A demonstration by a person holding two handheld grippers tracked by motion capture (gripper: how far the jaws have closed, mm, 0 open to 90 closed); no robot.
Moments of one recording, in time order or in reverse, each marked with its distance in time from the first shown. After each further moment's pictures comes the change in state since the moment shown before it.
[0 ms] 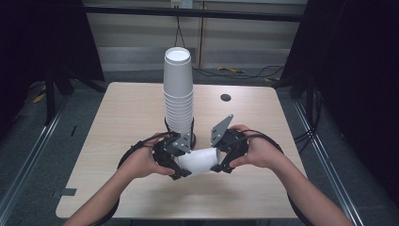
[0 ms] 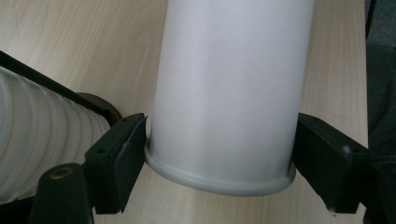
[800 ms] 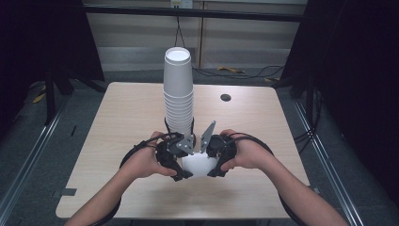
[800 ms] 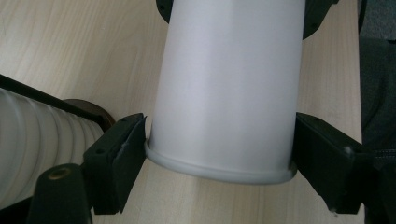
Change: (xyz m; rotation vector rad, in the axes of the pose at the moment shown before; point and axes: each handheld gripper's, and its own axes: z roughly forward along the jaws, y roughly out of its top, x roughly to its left) left arm -0.002 0.006 -0.001 -0.006 -0.026 0.019; right arm 0.001 0.012 0.028 0.144 0.046 -0.040
